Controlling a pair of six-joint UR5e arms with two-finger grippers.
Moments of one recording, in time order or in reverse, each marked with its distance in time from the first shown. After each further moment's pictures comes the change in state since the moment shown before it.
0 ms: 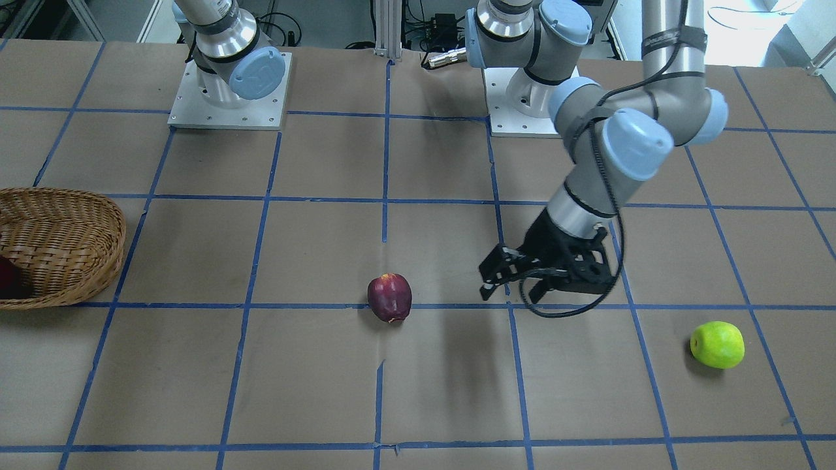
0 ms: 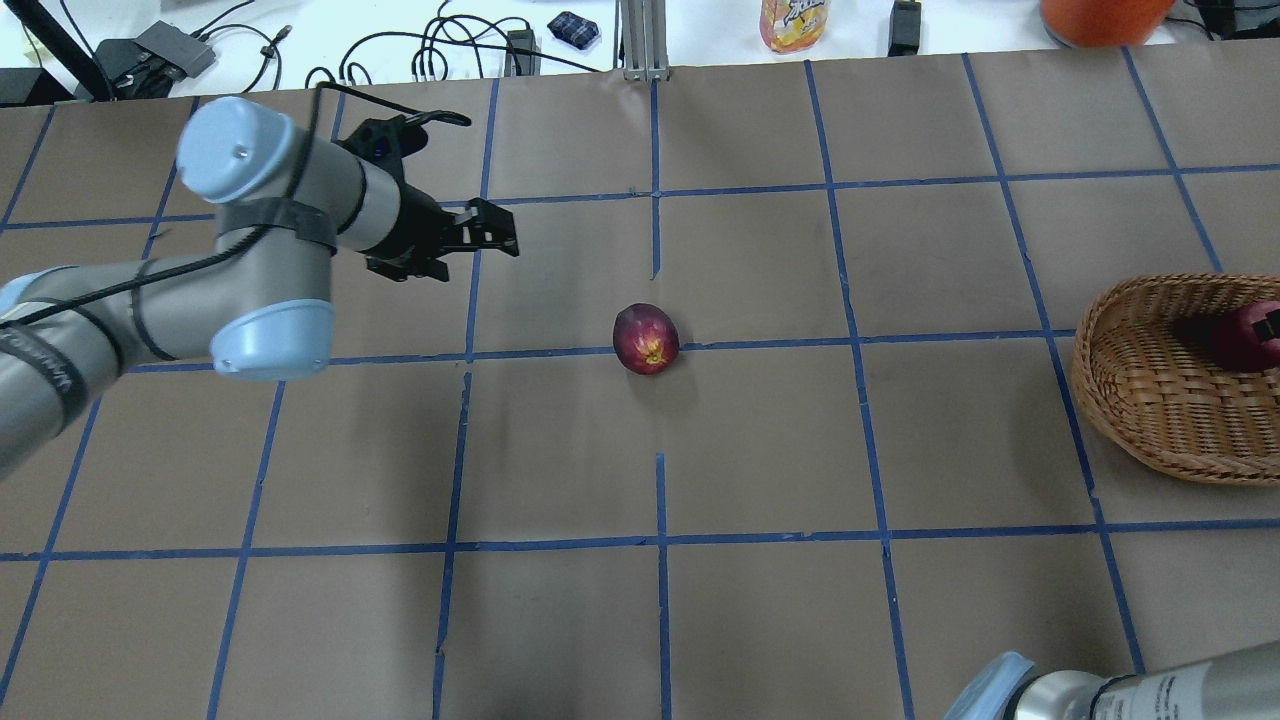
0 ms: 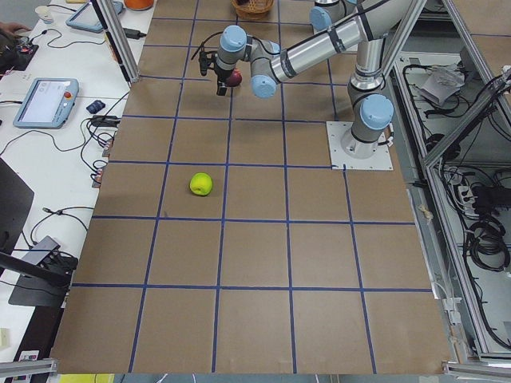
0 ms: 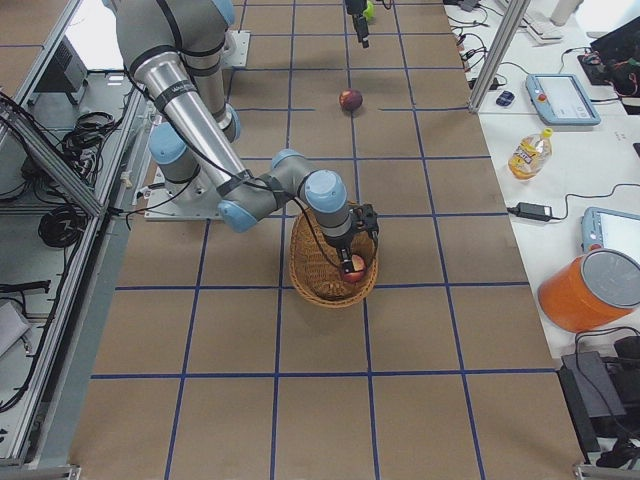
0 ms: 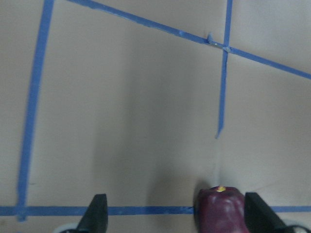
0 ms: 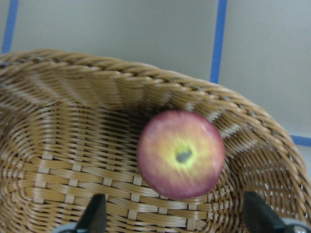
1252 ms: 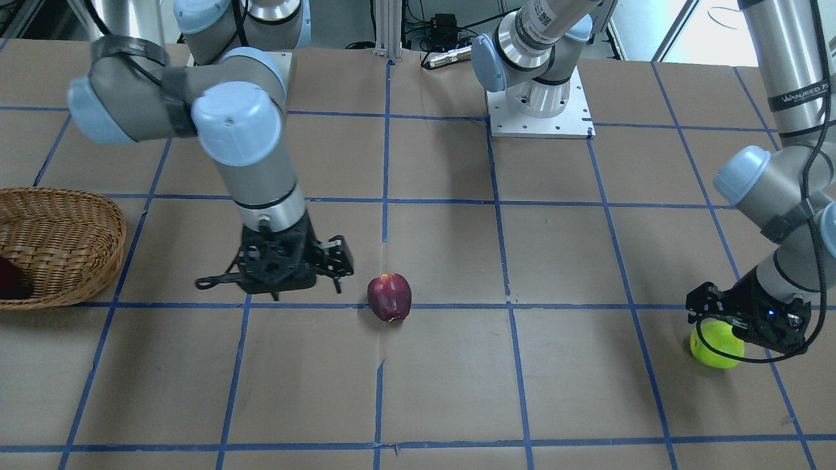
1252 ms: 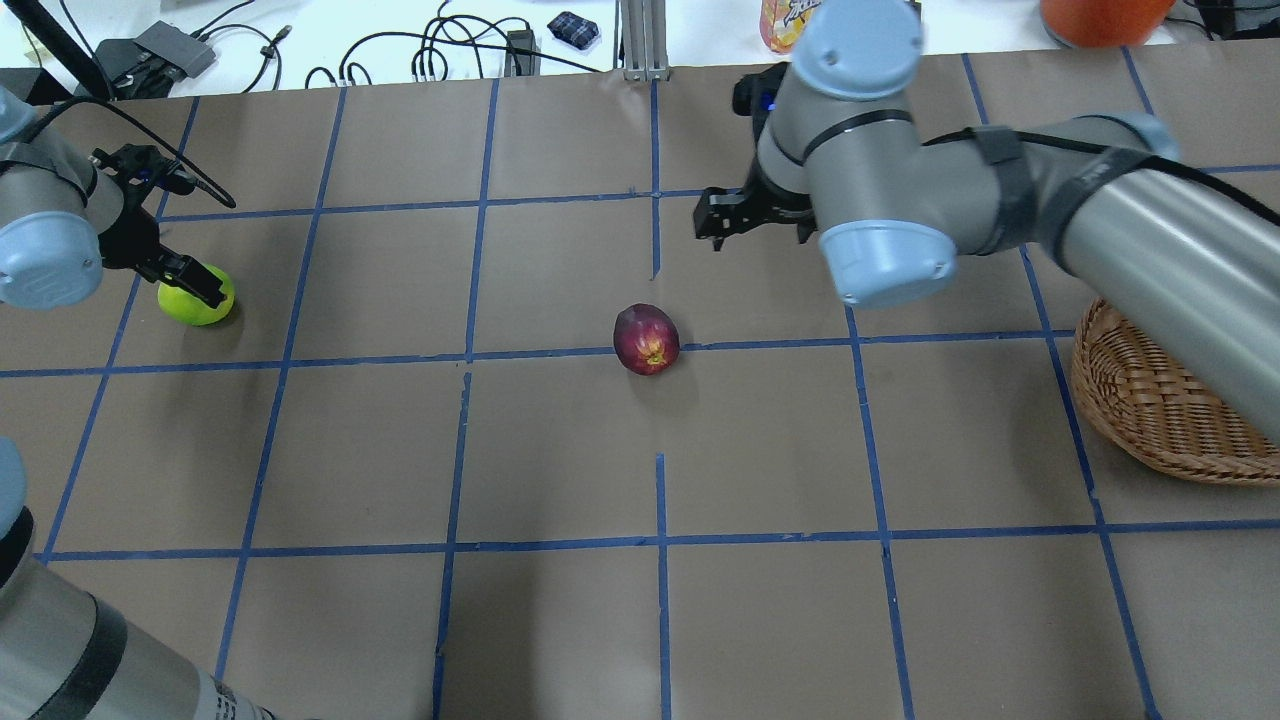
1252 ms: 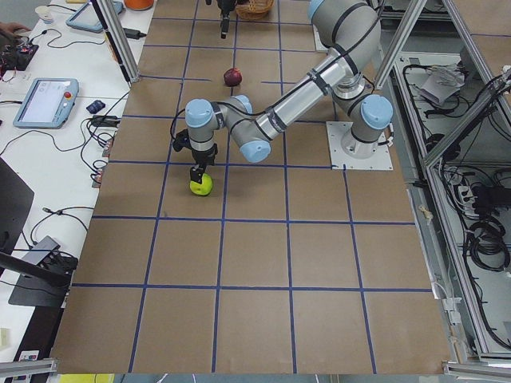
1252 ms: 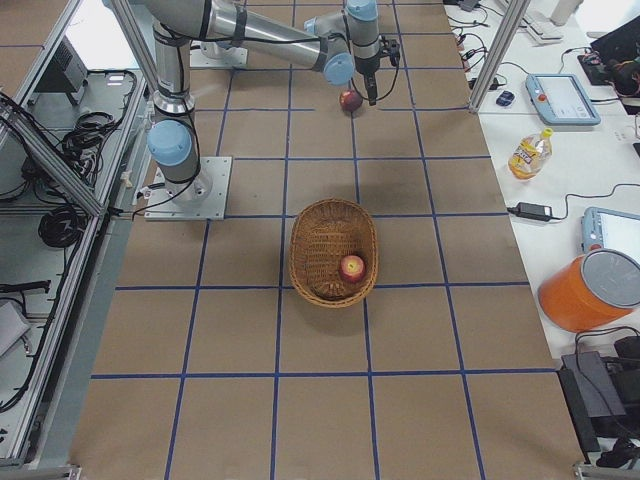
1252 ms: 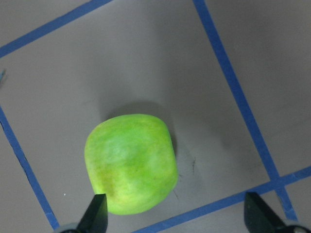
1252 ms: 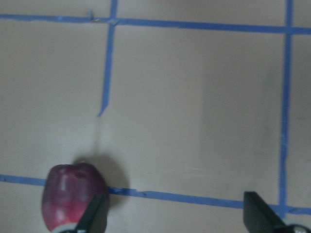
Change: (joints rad) left arm 0.376 -0.280 0.266 -0.121 0.378 0.907; right arm 1.064 0.129 -0.218 0.022 -0.122 1.155
